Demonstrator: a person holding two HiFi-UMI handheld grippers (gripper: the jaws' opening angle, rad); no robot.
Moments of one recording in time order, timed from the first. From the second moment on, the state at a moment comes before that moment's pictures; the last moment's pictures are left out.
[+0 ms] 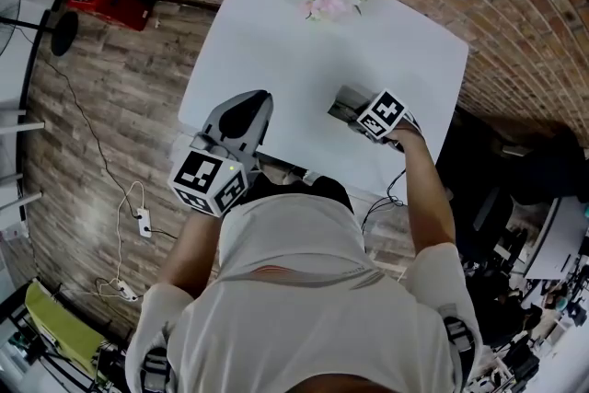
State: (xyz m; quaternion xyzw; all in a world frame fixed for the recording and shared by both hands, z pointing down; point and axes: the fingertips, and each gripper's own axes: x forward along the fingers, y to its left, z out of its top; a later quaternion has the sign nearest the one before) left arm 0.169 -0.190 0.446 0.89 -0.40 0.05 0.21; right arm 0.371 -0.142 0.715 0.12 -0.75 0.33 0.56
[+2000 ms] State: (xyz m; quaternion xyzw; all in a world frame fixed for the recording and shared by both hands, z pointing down) left arm 0.249 -0.204 0.382 0.94 -0.33 0.02 0.10; right arm 0.436 -0.159 0.392 0.53 -0.84 0.06 0.04
